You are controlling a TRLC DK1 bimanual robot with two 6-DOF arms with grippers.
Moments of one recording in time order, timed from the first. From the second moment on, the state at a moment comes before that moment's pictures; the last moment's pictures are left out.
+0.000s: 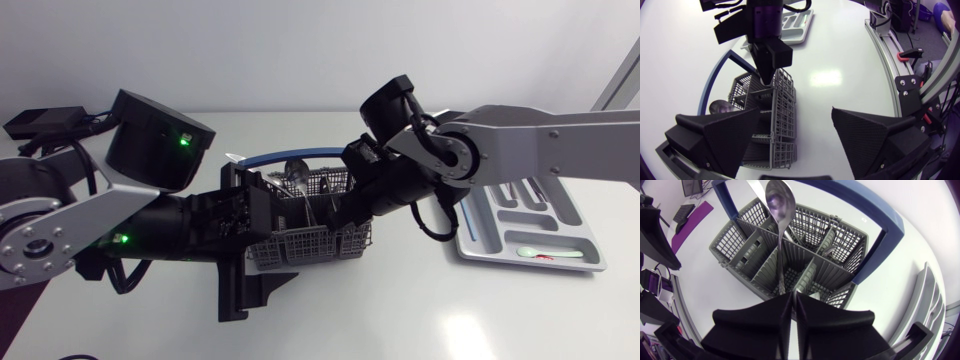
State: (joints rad) left arm -0.71 1.23 0.83 -0.39 0.25 0.79; right arm 0.61 1.63 1.09 -0.45 -0.11 -0.03
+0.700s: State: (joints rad) left arm -0.74 1.24 0.82 -0.38 0.20 0.78; right arm 0.47 1.21 1.20 -0.74 -0.26 -0.01
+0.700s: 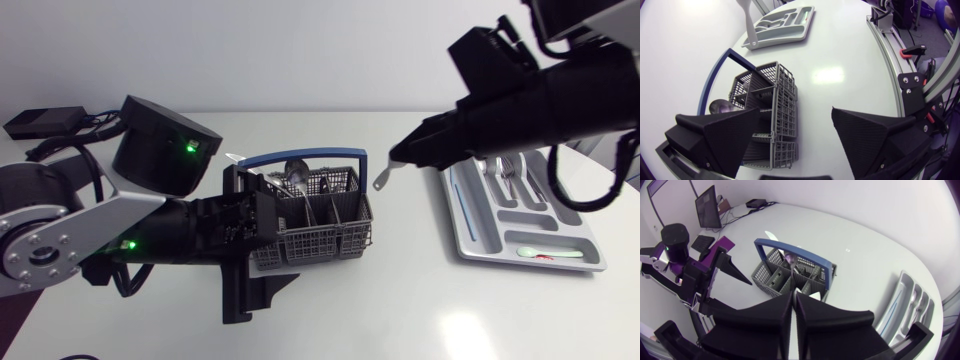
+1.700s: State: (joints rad) left arm -0.77 1.24 0.82 -0.38 0.12 0.76; right arm -0.32 1.28 0.83 -0.51 0.08 -0.31
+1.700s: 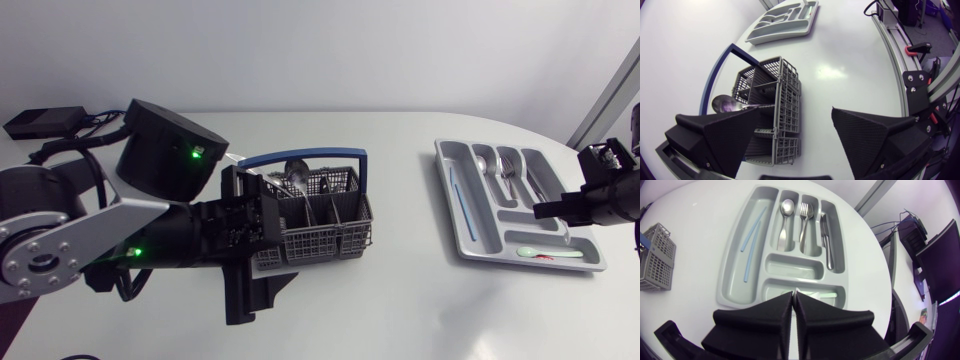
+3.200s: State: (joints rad) left arm -0.72 1.23 0.82 -0.39 0.12 0.70; right arm -0.30 1.37 0.67 -0.25 0.21 -0.35
